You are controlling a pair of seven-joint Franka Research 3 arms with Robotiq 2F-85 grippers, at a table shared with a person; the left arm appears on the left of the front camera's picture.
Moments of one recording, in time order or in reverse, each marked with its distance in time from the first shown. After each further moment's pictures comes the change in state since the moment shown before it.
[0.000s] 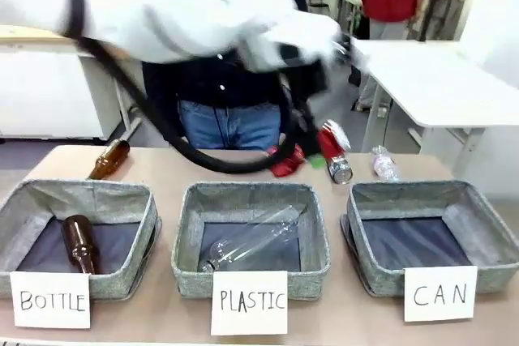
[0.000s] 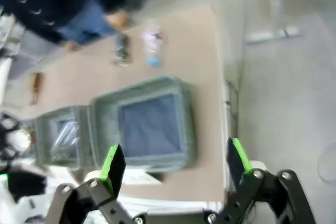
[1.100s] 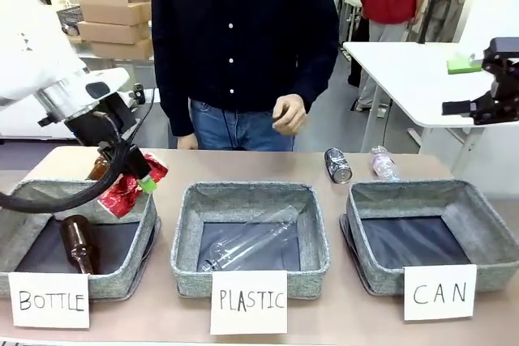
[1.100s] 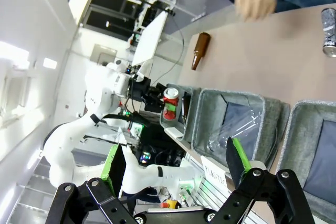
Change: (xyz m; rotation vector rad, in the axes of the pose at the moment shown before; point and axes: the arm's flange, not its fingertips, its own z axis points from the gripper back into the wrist) left arm -0.350 0.004 0.056 -0.035 -0.024 0.941; right arm -0.005 0.181 -0.149 0.843 0.160 -0.068
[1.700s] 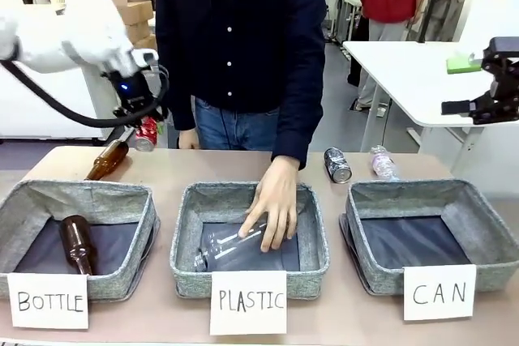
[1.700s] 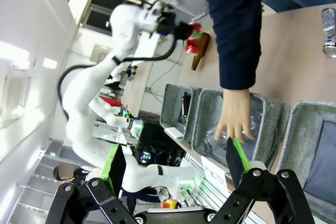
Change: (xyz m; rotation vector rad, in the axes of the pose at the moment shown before) left arm 0.155 0.204 0.013 0.185 -0.011 0.757; right arm 0.000 0.000 0.000 0.000 0.001 -0.001
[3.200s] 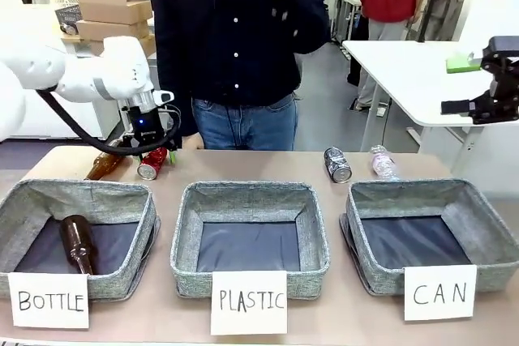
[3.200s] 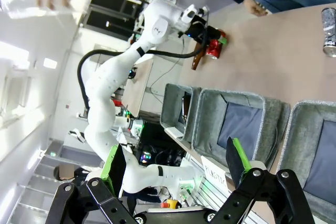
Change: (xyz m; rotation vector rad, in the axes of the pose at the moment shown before) left arm 0.051 0.021 -0.137 0.181 0.156 0.041; right arm 0.000 0.000 0.000 0.001 0.000 -0.001
